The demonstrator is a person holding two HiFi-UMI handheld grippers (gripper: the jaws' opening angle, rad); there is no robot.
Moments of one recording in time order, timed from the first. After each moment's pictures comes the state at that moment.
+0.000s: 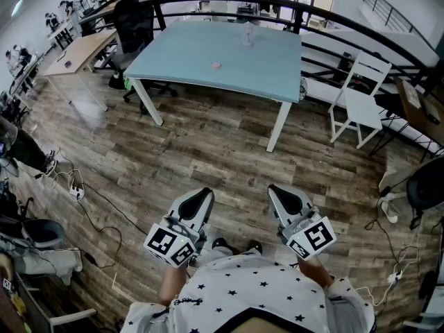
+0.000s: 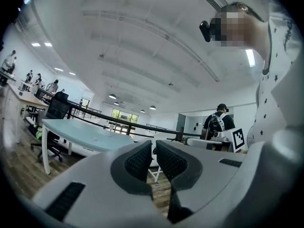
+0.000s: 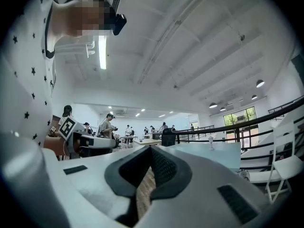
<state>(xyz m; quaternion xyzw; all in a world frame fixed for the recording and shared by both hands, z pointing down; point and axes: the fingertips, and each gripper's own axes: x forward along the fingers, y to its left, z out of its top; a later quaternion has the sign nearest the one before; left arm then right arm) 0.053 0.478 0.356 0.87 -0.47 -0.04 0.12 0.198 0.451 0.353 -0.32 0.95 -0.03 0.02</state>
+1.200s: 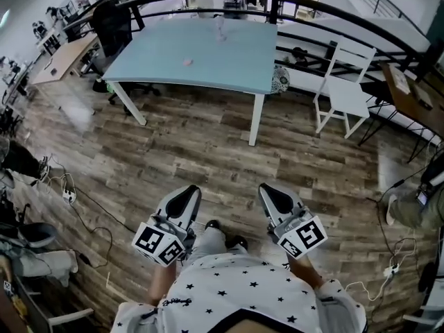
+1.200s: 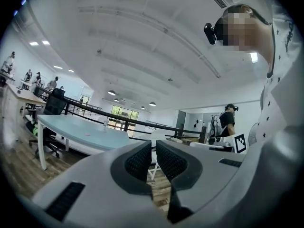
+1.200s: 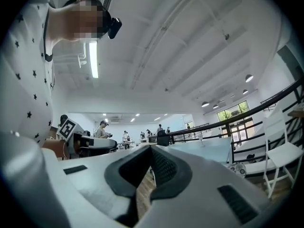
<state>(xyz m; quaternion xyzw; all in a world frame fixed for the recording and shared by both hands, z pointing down) 0.152 0.463 0.359 0.87 -0.48 -0.02 0.13 0.309 0.442 0.369 -0.34 0.94 -0.07 0.06</state>
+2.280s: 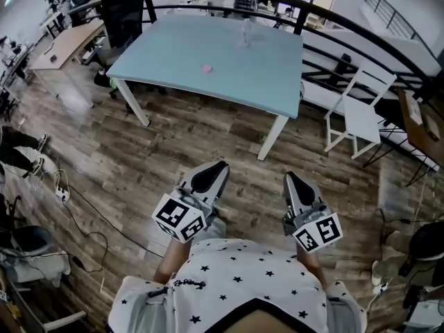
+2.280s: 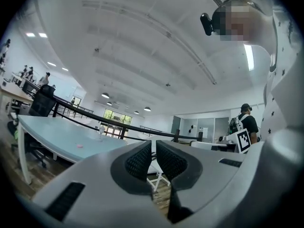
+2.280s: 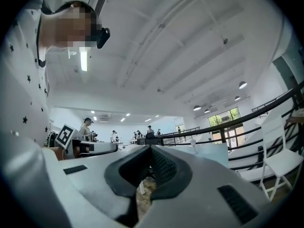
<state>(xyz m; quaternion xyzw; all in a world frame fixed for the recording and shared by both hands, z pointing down) 0.092 0.286 0.363 0.89 -0.44 -0.05 0.11 0.247 0.283 0.361 -0.39 0.92 -0.05 0.06</state>
